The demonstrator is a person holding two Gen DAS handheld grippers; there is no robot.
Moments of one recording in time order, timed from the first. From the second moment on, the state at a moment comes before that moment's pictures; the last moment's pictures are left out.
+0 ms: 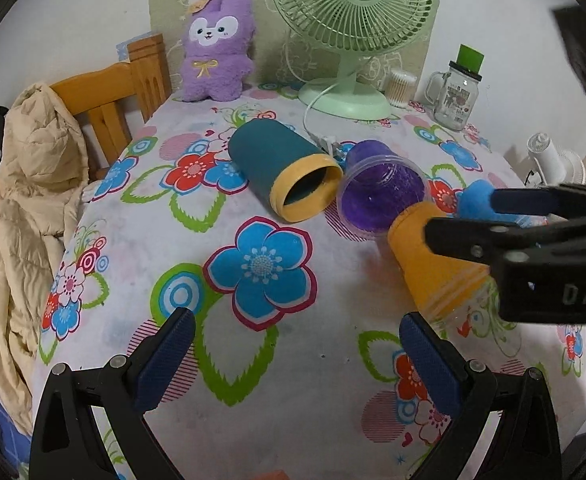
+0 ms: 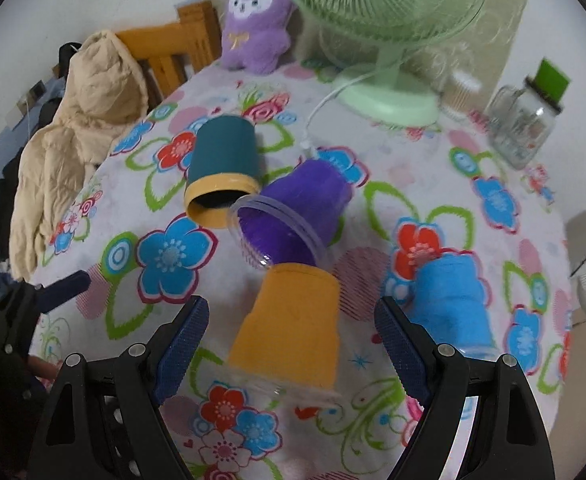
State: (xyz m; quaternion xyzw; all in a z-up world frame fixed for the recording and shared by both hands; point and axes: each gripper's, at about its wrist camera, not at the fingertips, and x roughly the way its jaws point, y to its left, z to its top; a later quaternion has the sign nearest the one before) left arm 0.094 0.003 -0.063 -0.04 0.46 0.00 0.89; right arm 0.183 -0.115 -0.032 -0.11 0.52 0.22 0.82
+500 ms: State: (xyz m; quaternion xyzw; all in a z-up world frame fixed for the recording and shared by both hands) left arm 0.085 -0.006 -0.060 -0.03 0.45 -0.01 0.89; right arm 0.205 -0.117 -0.064 -0.10 0.61 0.25 0.74
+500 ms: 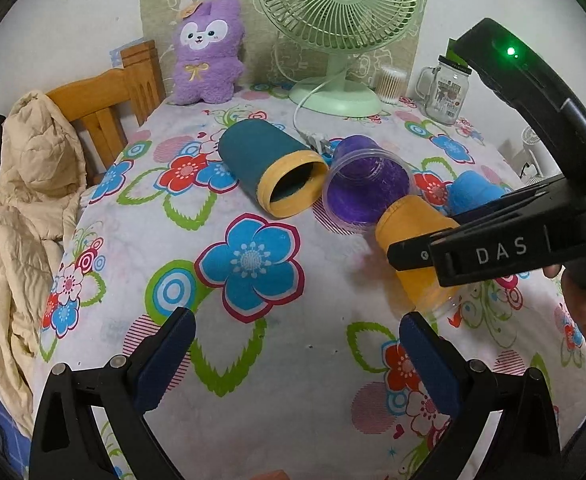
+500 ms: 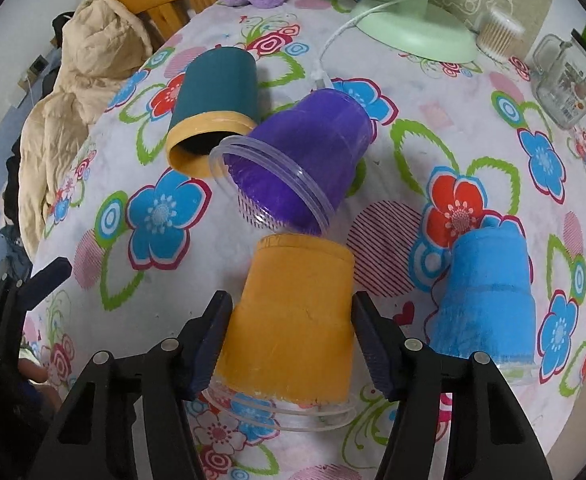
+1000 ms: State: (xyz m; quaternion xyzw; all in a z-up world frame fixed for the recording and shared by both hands) left arm 0.037 0.012 -0.048 -0.05 0.44 0.00 0.89; right arm 0.144 -0.149 -0.029 0.03 0.58 0.28 0.77
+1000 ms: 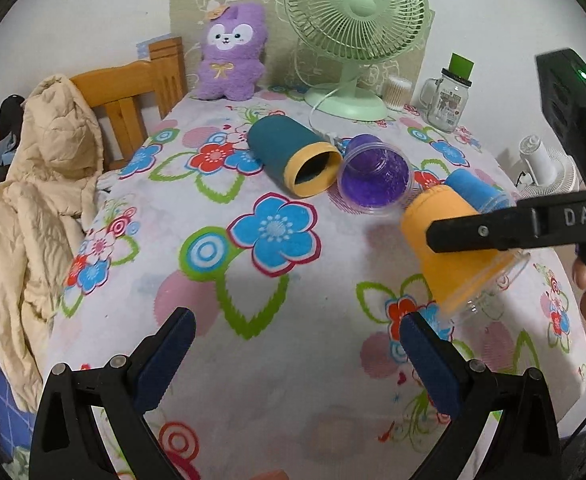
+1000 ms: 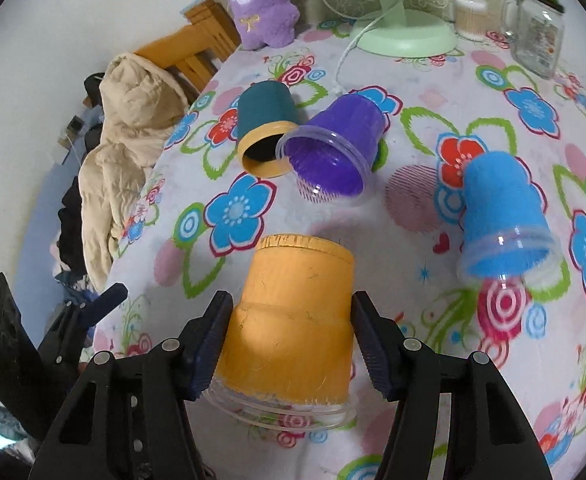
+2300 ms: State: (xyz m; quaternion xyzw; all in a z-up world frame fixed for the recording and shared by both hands) left arm -0.014 0.020 -0.060 -0.08 0.45 0.01 0.89; right arm 0.036 -0.172 -0.036 0.08 0.56 0.25 0.78
